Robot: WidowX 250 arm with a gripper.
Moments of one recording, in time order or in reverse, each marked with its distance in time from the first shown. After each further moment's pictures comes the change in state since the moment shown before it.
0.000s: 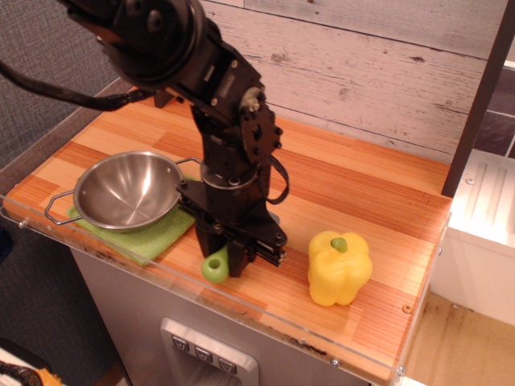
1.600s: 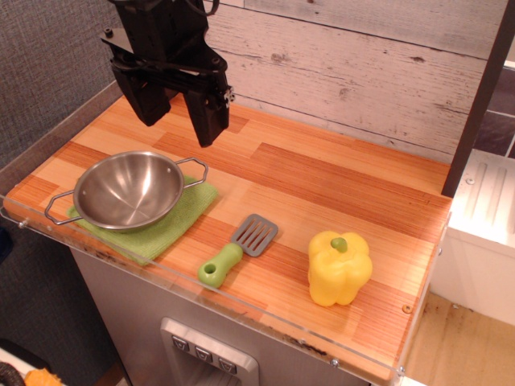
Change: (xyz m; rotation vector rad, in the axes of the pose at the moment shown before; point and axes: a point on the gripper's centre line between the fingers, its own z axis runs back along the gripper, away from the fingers) arm 0.016 0.054 0.112 -0.101 -0.096 0.035
